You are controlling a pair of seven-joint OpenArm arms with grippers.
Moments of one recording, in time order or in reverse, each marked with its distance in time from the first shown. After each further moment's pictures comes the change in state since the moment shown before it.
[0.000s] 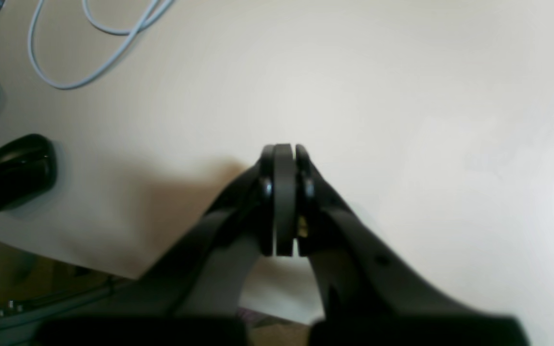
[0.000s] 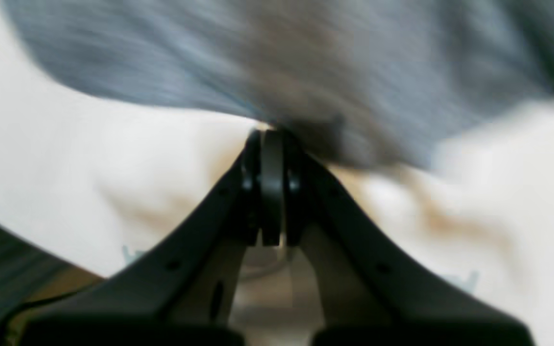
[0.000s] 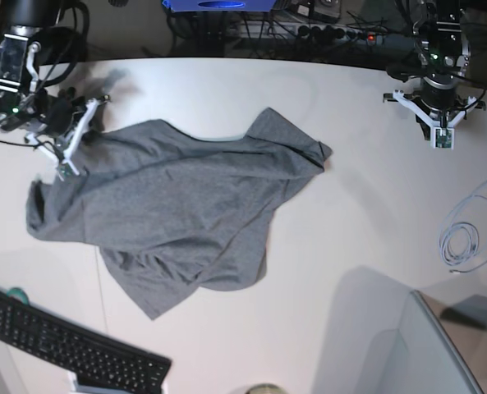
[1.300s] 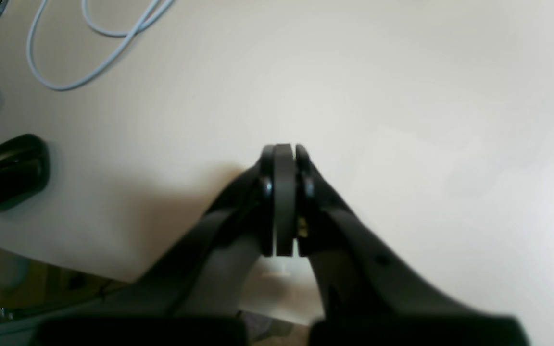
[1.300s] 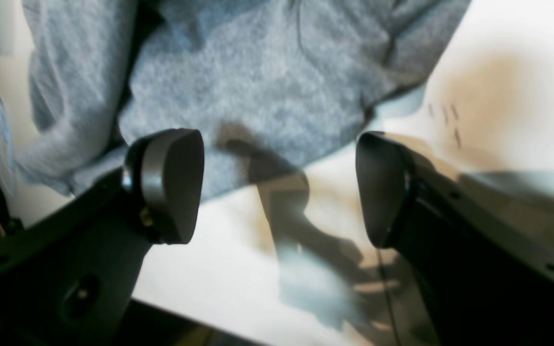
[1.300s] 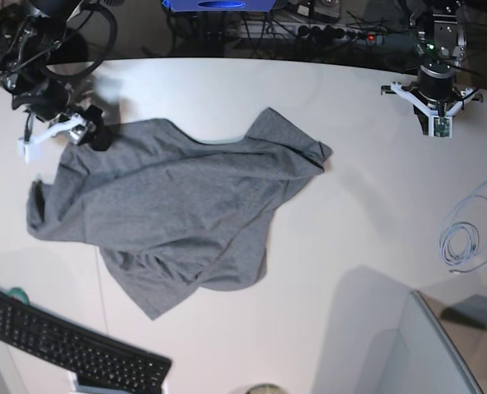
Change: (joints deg) left arm 1.4 0.8 -0.5 -3.1 0.3 -0.2 -7.5; right arm 0.8 -13.0 23.2 -1.9 26.4 -8.2 -7.7
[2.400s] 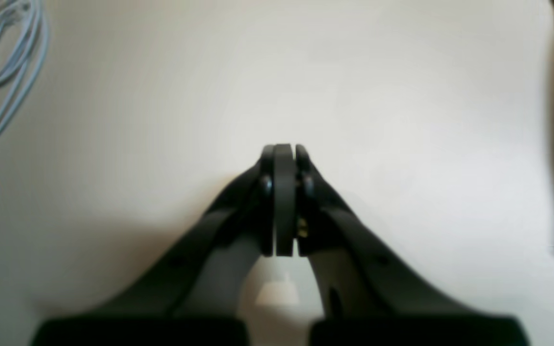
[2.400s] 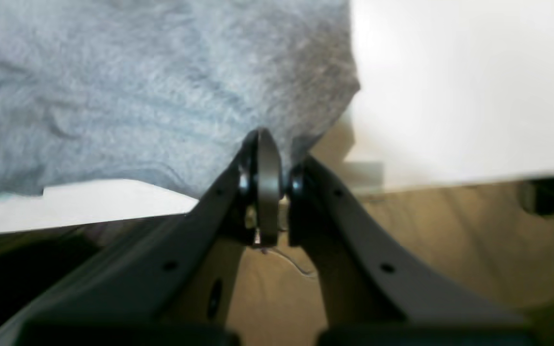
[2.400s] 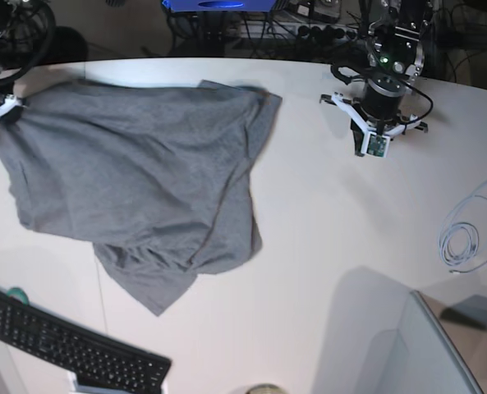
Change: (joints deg) left arm -6.6 0.0 18.8 1.1 -0.1 0.2 1.1; right arm -5.6 6.0 7.1 33.9 -3.7 -0.8 -27.1
